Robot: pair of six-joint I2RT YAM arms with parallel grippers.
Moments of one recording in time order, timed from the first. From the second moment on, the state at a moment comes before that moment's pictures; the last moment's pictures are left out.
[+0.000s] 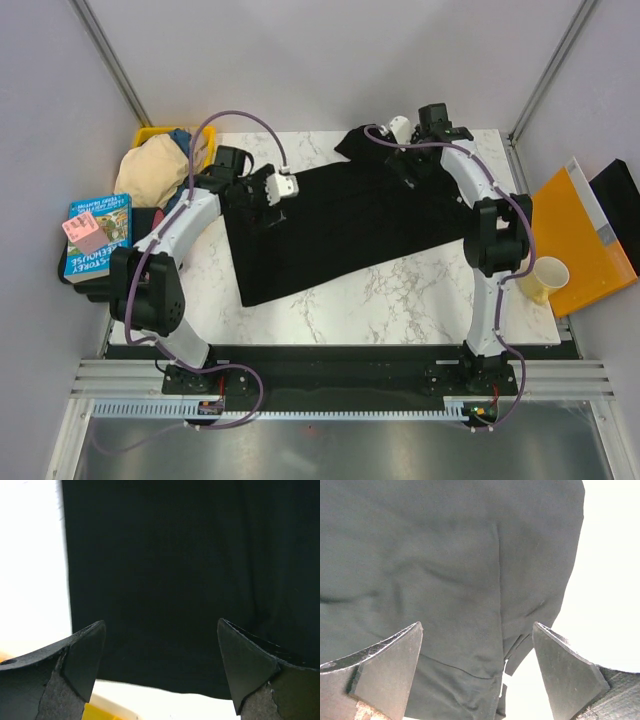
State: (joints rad) left arm -0.19 1.65 1.35 -0.61 0.51 0.98; right arm 0.19 2.11 1.96 -0.74 -0.14 -0.68
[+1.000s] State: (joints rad) left arm -0.25 1.76 1.21 -0.92 0.37 1.48; right arm 0.13 2.25 1.85 -0.69 -0.02 -0.71
